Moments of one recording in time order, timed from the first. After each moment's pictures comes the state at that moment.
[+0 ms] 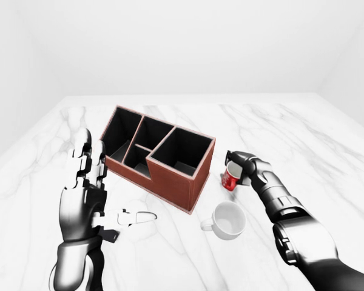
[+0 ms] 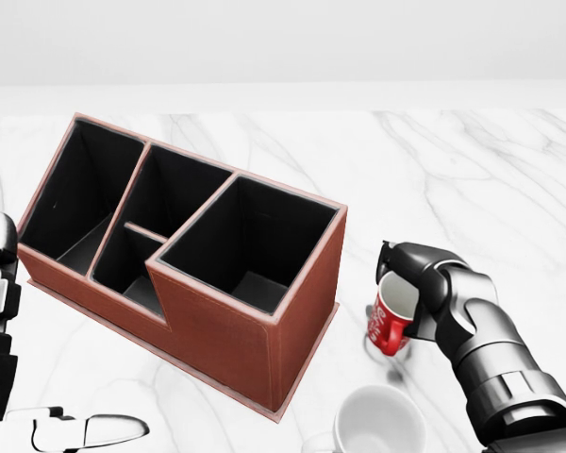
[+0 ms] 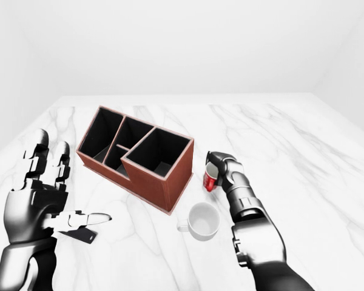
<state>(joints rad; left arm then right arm) 0.27 -0.03 0.14 -0.77 -0.07 0.09 -0.15 -0.81 -0.26 0.06 1.06 -1.05 0.09 0.33</state>
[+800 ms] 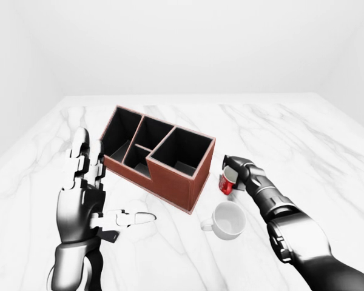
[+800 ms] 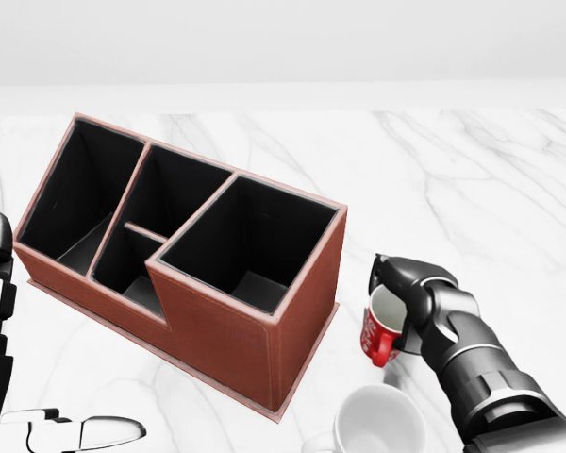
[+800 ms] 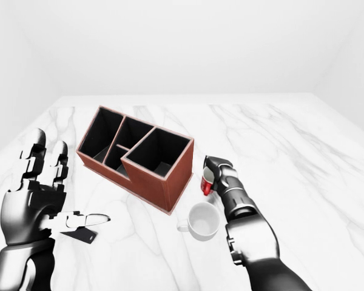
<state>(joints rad) 0.28 -0.04 0.15 -0.79 -0.07 0.09 -0.16 -0.85 -0.22 0.08 1.23 -1.03 0.09 0.18</state>
